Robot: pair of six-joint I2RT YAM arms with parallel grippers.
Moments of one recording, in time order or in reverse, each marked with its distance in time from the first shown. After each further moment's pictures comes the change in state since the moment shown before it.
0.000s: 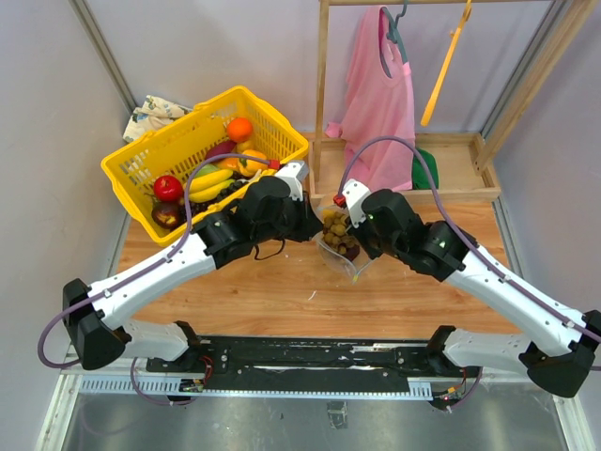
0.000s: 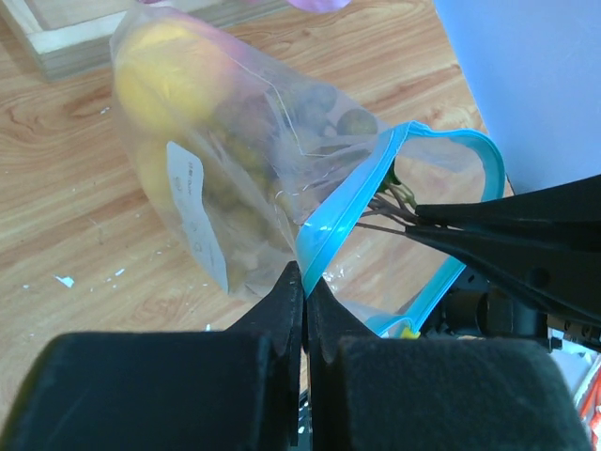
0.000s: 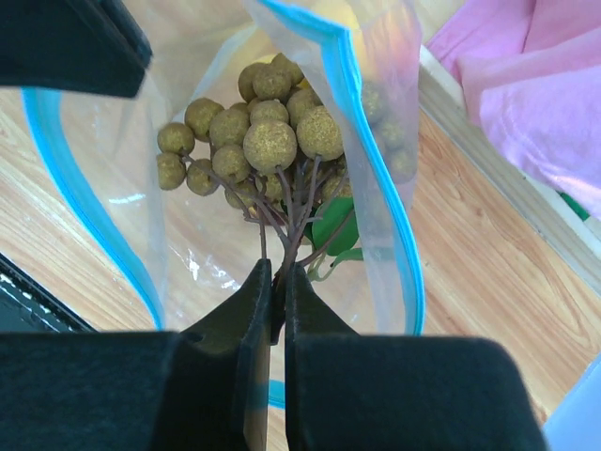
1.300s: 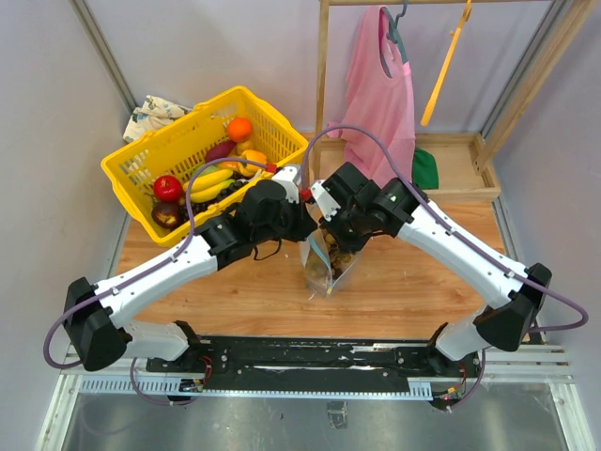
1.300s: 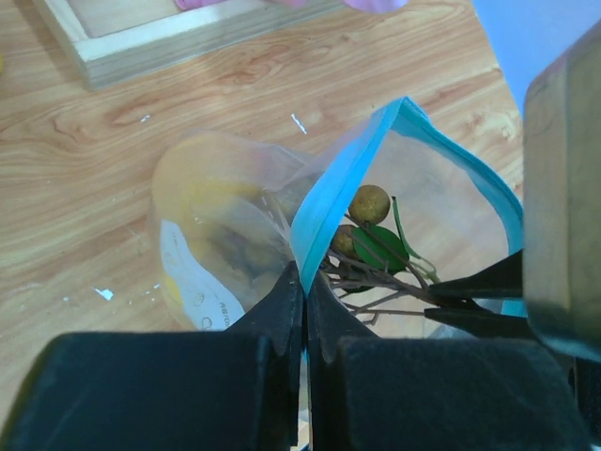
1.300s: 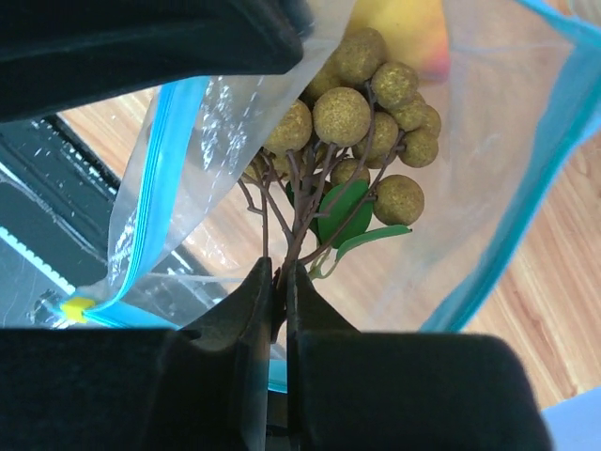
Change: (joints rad) left arm 0.041 0.002 -0.110 0.112 0.023 0.058; right arm -0.033 0.372 0.369 -0.358 -0.264 0.010
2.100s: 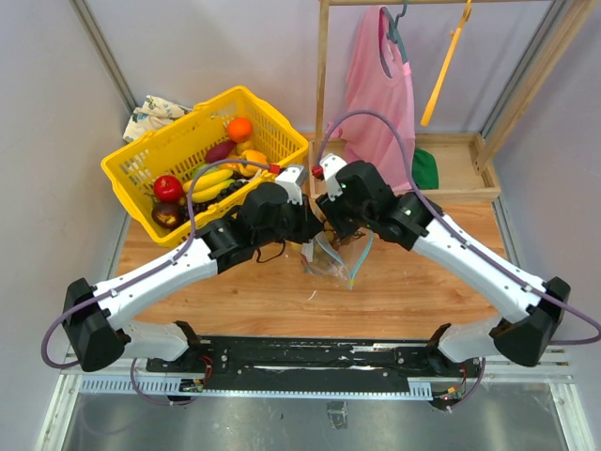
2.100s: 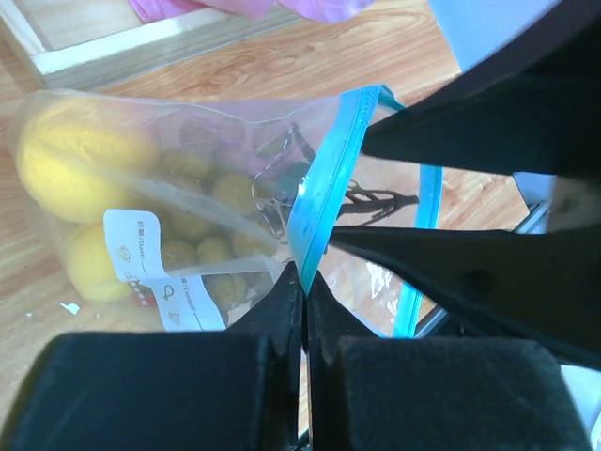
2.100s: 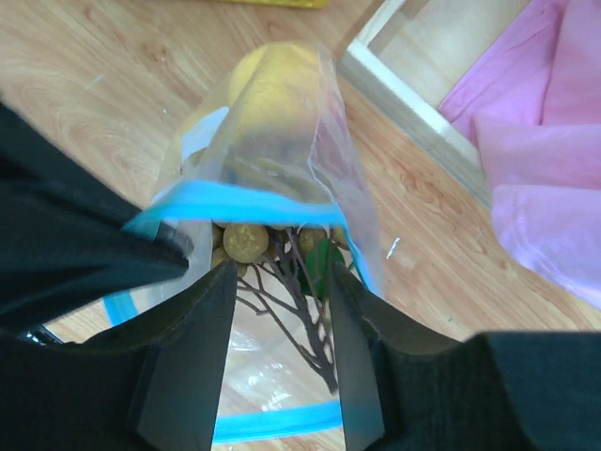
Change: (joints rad) left arm -0.023 -0.007 -0.002 0.042 -0.005 -0.024; right arm -0.014 -0.094 -0.163 0.423 0.206 0.037
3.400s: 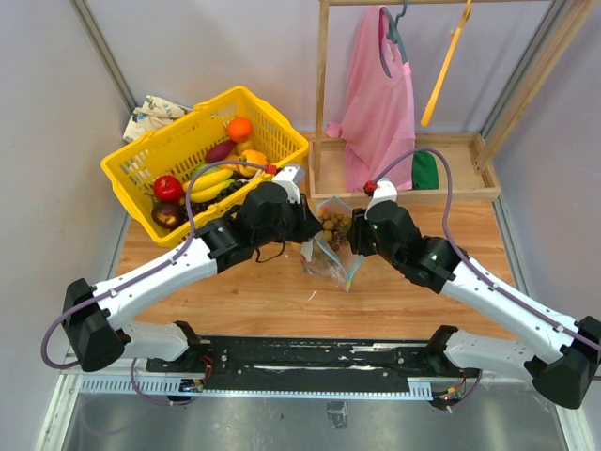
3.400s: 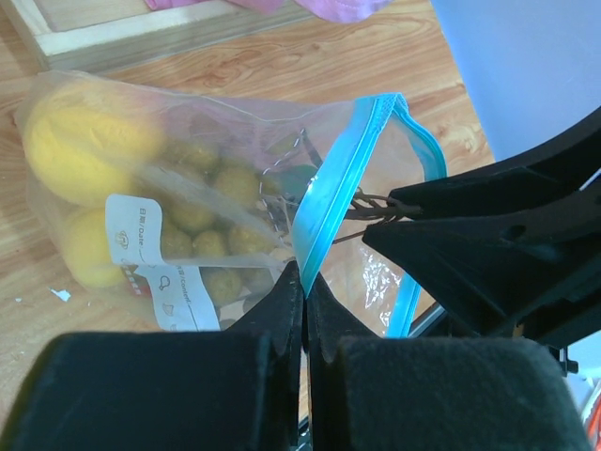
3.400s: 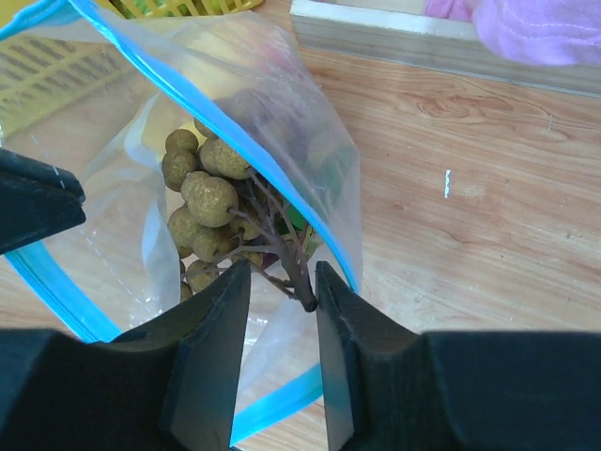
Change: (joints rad) left arm 0.001 -0.001 0.003 -0.020 -0.025 -0.060; right arm 0.000 -0.352 -0.456 0.264 0.154 0.460
